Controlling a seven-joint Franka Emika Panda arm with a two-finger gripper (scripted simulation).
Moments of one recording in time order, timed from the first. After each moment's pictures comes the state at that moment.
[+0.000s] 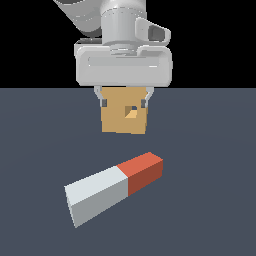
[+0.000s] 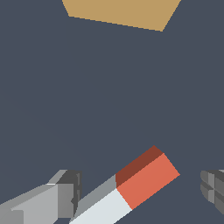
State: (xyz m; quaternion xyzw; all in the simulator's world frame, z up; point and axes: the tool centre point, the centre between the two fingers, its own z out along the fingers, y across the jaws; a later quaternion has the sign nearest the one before) arm -0.010 0.002 0.160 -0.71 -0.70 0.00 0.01
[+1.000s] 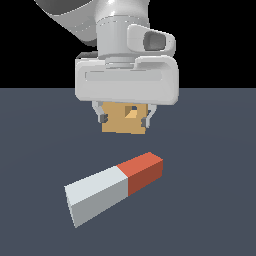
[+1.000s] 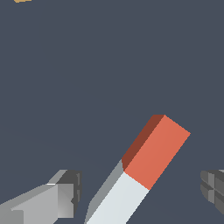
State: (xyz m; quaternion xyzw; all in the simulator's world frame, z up) arm -0.010 -0.043 0.131 -0.81 -0.59 0.00 0.00
